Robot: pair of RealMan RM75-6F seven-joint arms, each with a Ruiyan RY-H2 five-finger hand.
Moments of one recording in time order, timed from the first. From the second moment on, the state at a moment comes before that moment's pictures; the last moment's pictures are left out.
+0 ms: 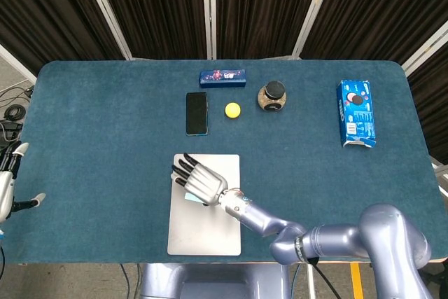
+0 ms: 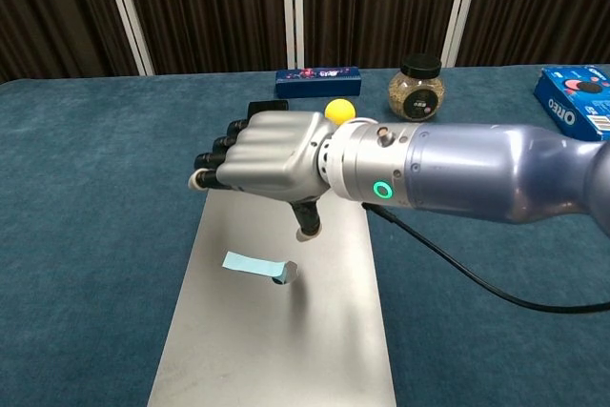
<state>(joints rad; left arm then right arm) -0.15 -1.07 -0.11 -1.73 1.28 1.38 0.12 1.15 -1.68 0.14 -1.50 -1.06 0.77 -0.94</state>
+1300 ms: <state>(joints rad) -0.43 -1.14 -0.07 -1.68 1.54 1.05 0.02 0.39 -1.16 -0.10 -1.48 -1.47 1.47 0.02</state>
